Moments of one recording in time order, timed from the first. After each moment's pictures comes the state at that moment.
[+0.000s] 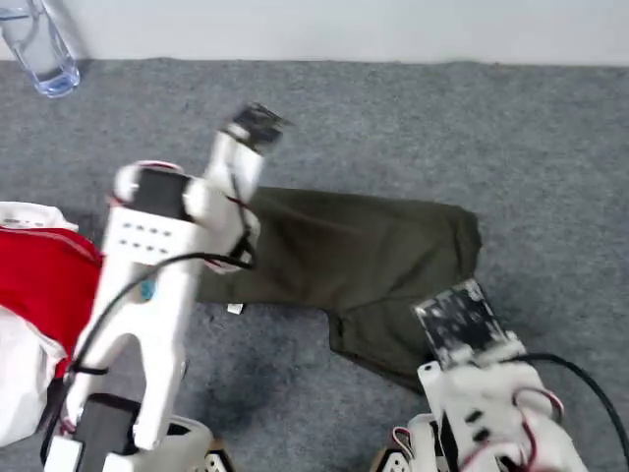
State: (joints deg) left arm 12.5 -11.2 3.2 97.5 -13.6; right arm -4.8 -86.0 32.8 100.4 25.2
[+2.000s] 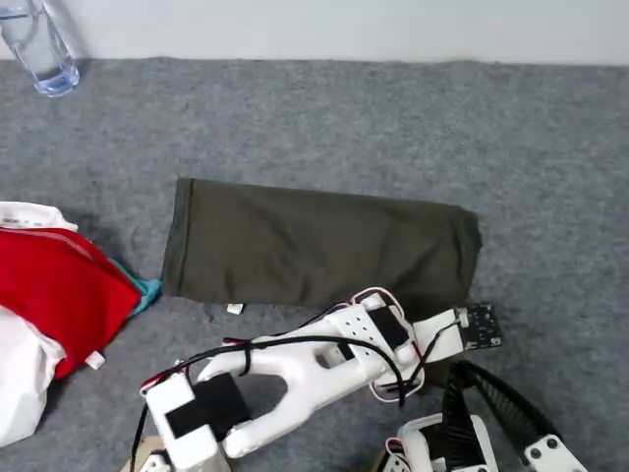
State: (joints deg) left arm 56.4 13.1 22.4 56.2 -14.5; right arm -17.7 -101.7 15.9 100.1 12.7
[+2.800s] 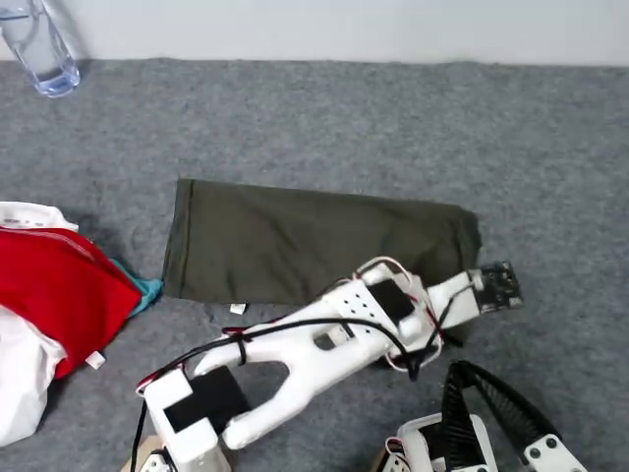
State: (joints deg) left arm 52.9 13.3 12.0 57.2 -15.7; right arm -17.8 -101.7 15.9 100.1 12.7
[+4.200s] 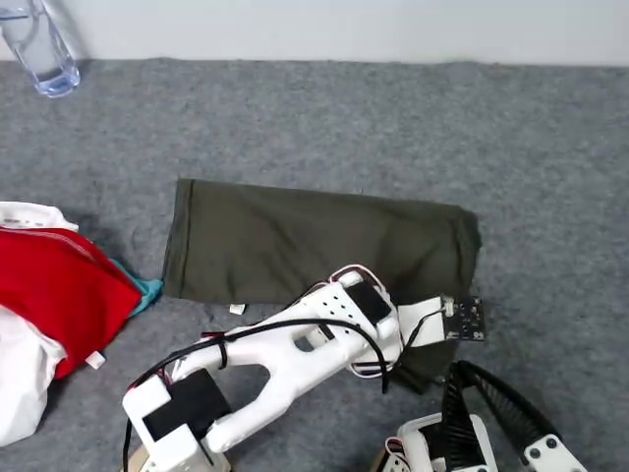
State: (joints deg) left arm 50.5 8.0 22.0 63.3 -28.1; right arm -17.8 -101.7 15.9 100.1 12.7
